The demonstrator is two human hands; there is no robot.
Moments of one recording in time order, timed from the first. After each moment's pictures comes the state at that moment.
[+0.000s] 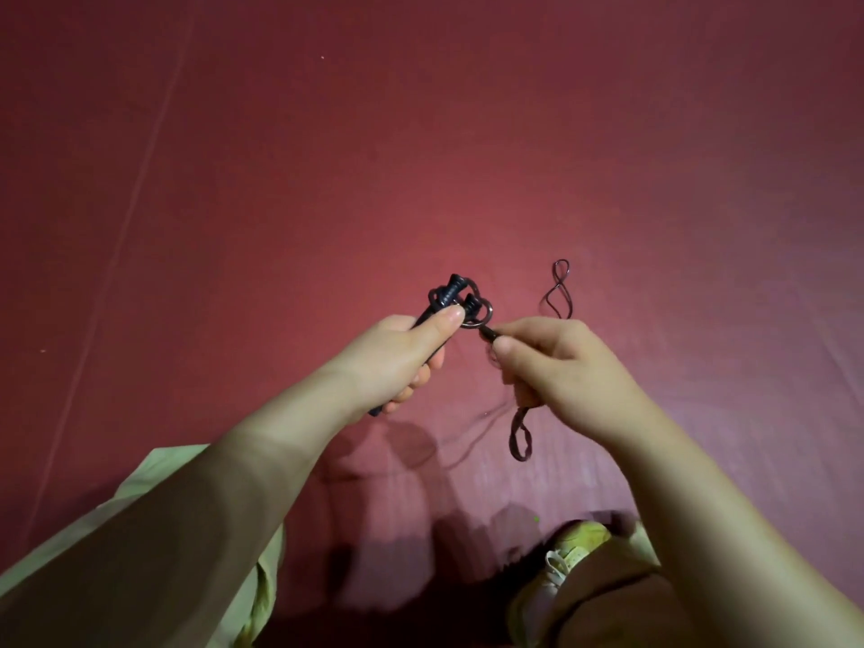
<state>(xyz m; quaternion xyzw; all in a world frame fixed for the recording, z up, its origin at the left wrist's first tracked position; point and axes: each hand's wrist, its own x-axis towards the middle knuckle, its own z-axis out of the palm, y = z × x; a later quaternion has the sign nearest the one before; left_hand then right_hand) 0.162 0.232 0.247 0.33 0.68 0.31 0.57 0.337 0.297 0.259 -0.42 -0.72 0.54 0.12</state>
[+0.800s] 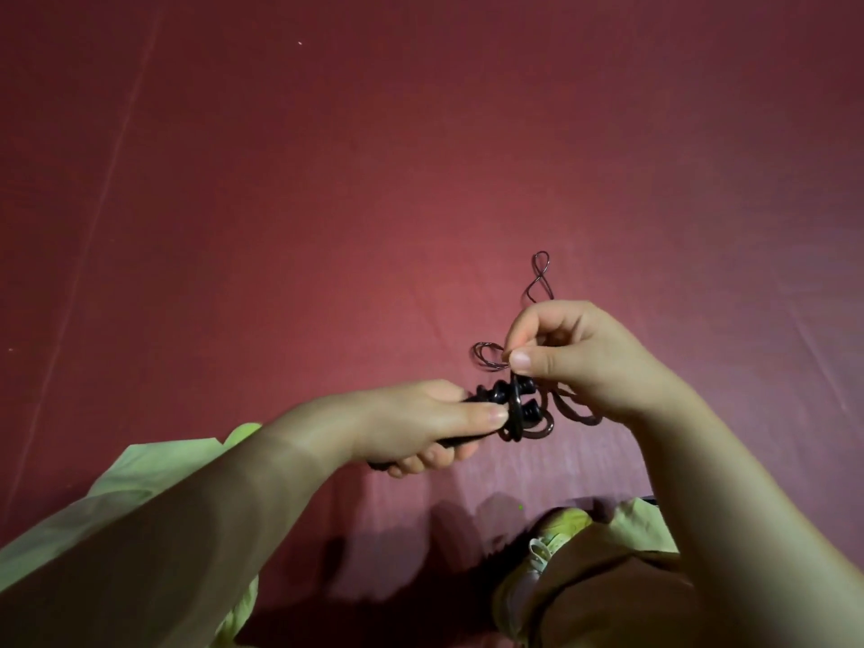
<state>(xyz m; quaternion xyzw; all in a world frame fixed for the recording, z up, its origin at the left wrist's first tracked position) 0.192 0.216 0.243 0.43 0.49 0.13 0.74 0.364 0.320 0.262 -0.26 -0.65 0.70 0.14</state>
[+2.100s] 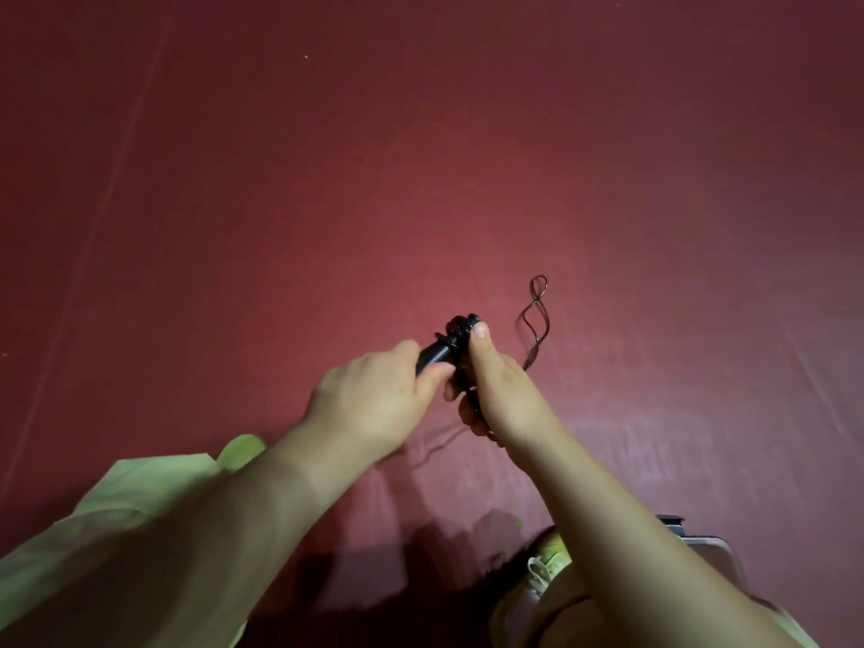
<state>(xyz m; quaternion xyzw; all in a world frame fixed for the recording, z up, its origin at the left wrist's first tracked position) 0.178 0.223 0.237 0.53 0.80 0.06 0.25 0.306 0.280 0.234 -0.53 -0.60 0.59 0.10</state>
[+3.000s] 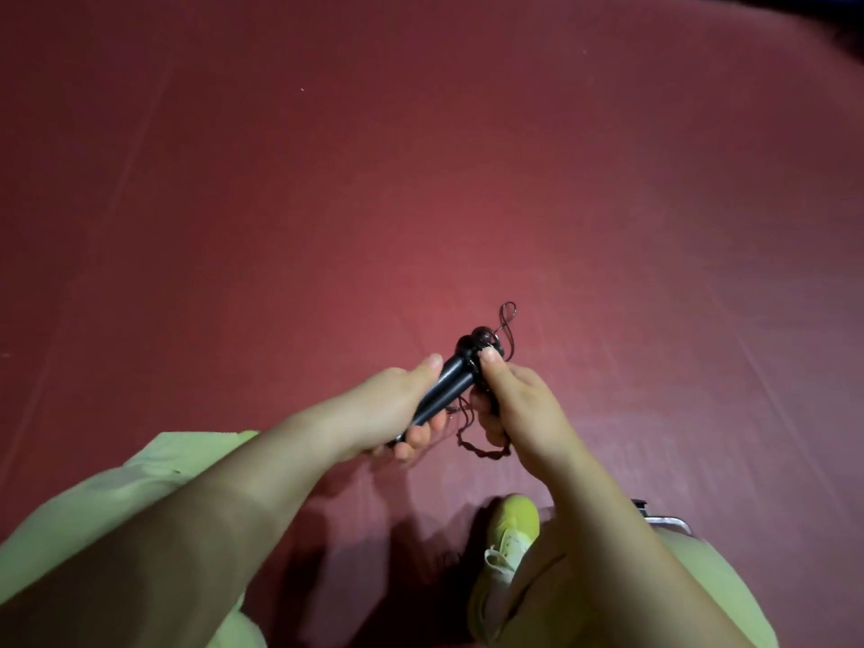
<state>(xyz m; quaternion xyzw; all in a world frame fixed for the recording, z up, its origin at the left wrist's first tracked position) 0.207 0.186 0.270 0.35 0.65 0.23 0.63 0.358 0.246 0.252 -0.48 -0.56 0.65 0.18</state>
